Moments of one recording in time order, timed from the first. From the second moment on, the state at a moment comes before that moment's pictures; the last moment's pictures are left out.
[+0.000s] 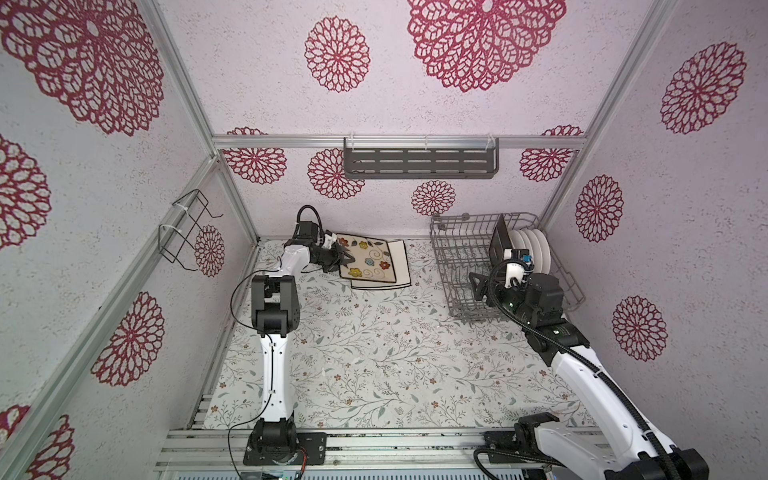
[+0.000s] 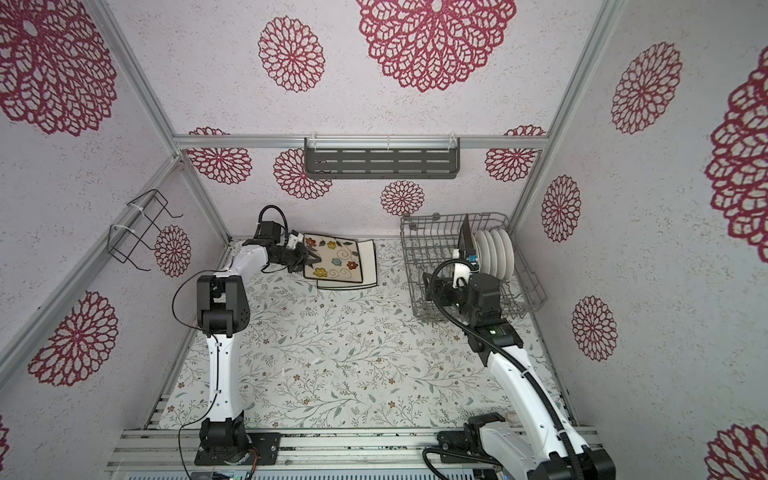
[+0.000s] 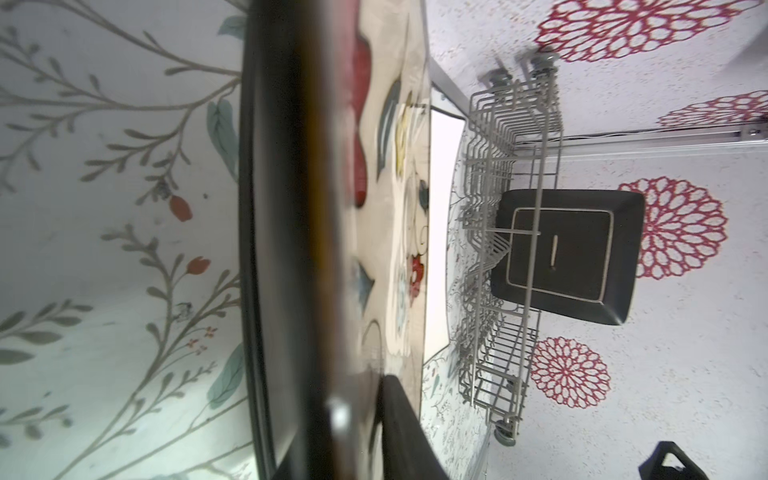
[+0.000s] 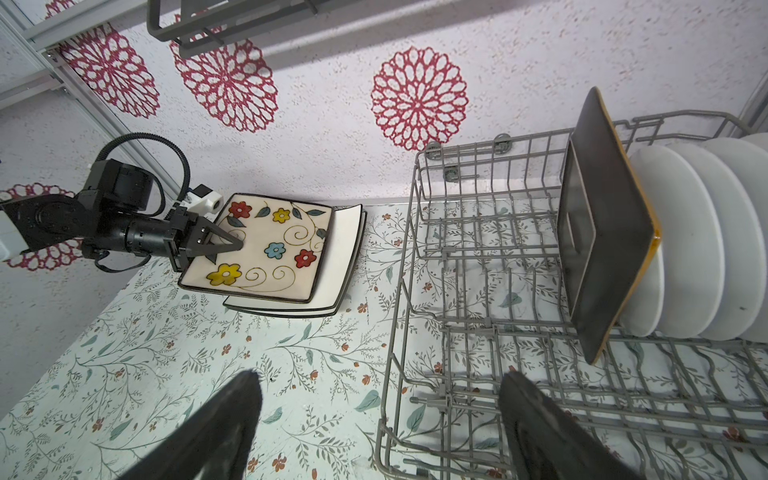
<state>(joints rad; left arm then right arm) -0.03 2.47 2.08 -0.65 0.80 -0.44 0.22 0.99 0.81 -0.10 -0.15 0.25</state>
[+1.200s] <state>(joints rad) -0.06 2.53 2.19 -0.82 0.58 -0.30 0.22 1.03 0.81 -0.08 -0.15 0.25</state>
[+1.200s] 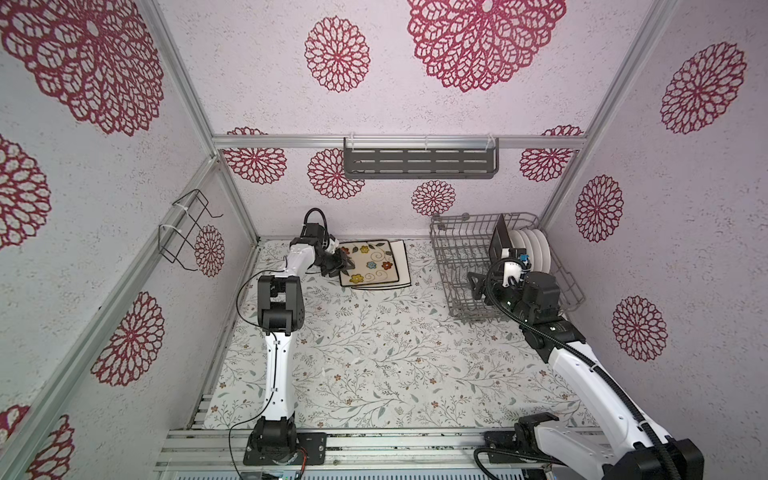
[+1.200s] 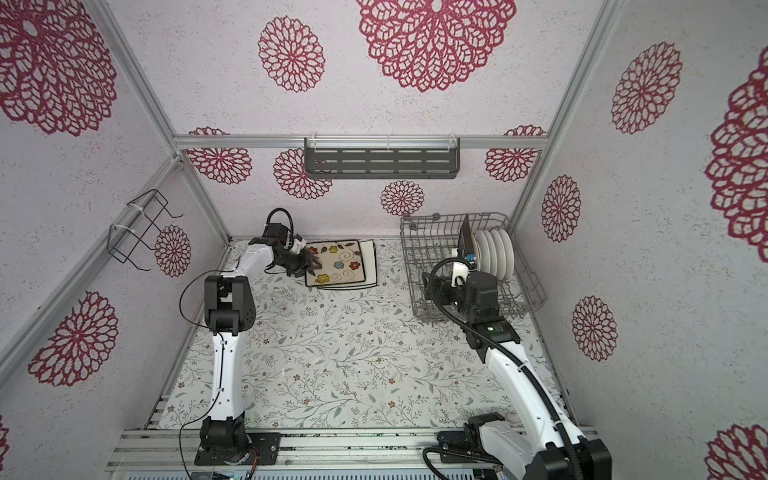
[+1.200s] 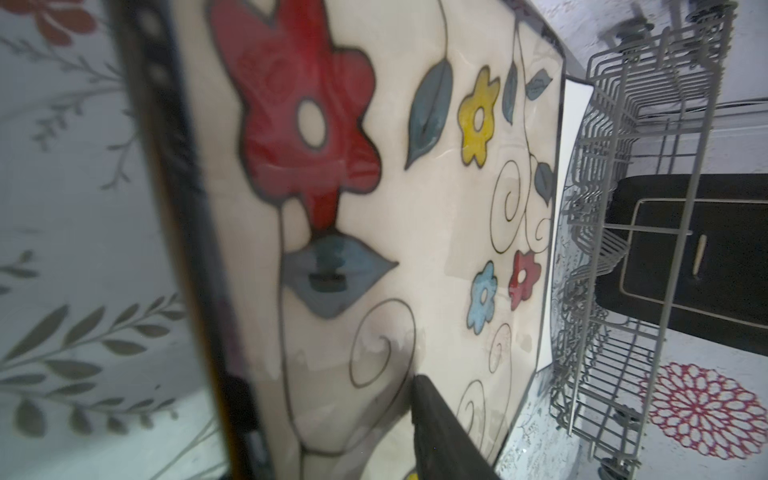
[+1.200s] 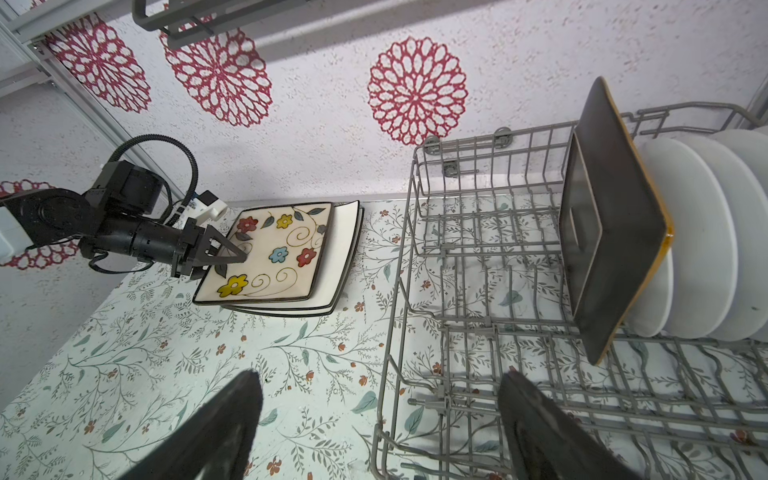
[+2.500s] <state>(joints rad) -0.17 2.53 2.28 -0.88 0.26 -0.15 0.21 1.05 0.76 -0.06 -0.17 0.25</state>
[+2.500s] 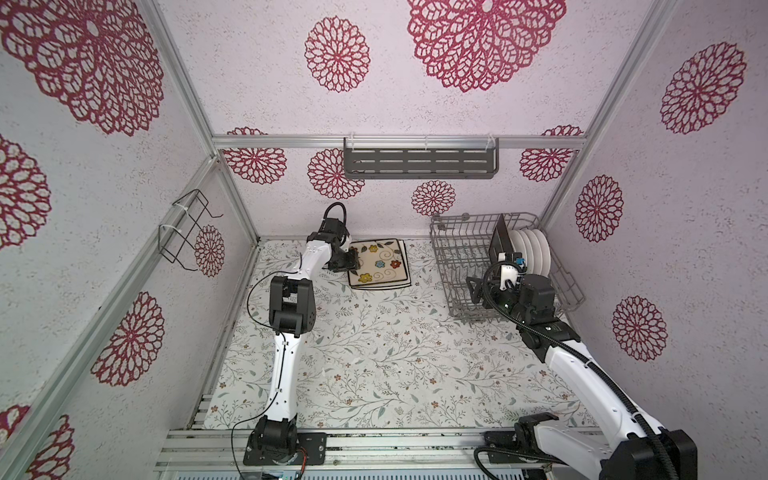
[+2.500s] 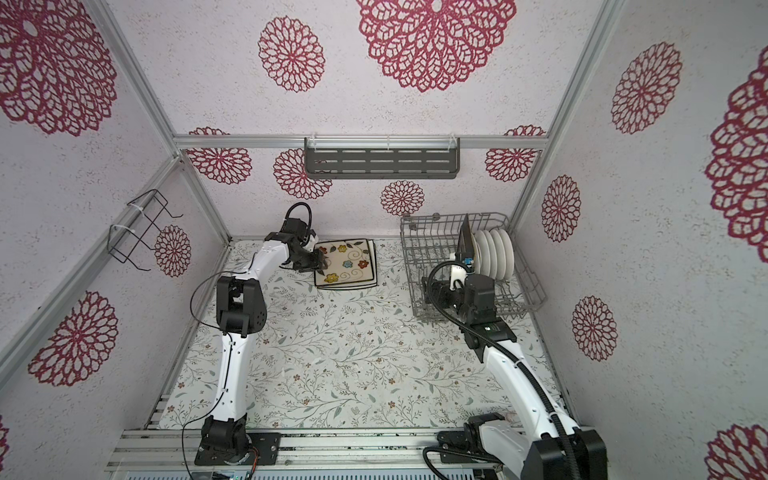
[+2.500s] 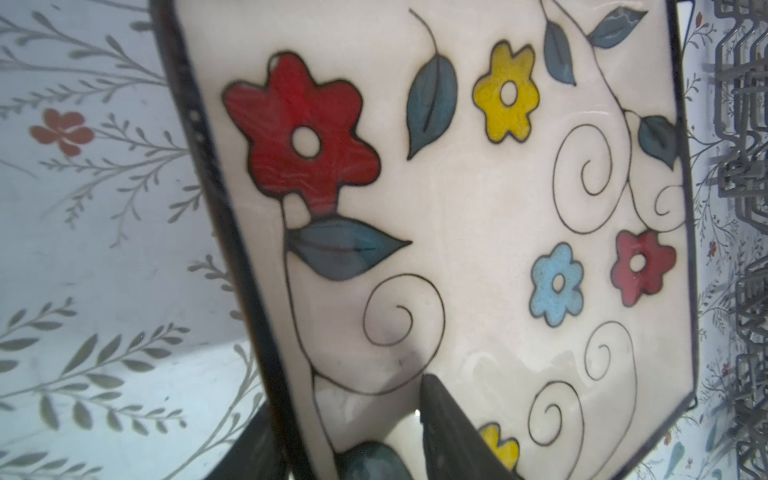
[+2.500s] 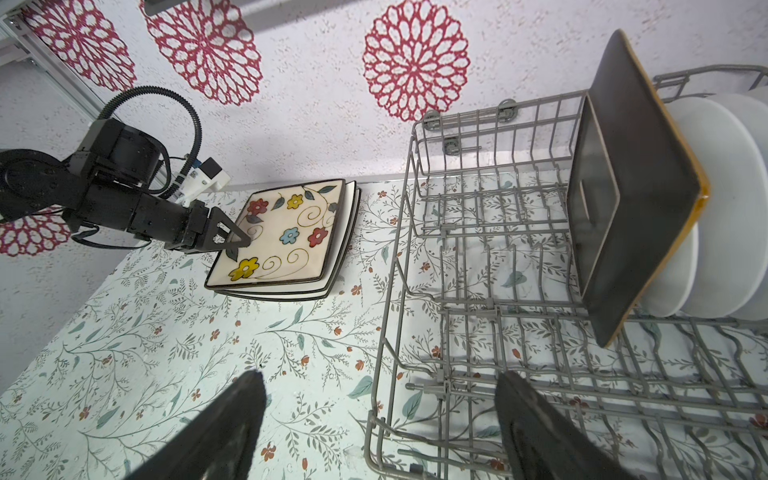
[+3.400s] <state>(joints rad) -0.21 2.54 2.33 -0.87 0.14 -0.08 0.19 1.09 0.74 -0.02 -0.19 0.26</state>
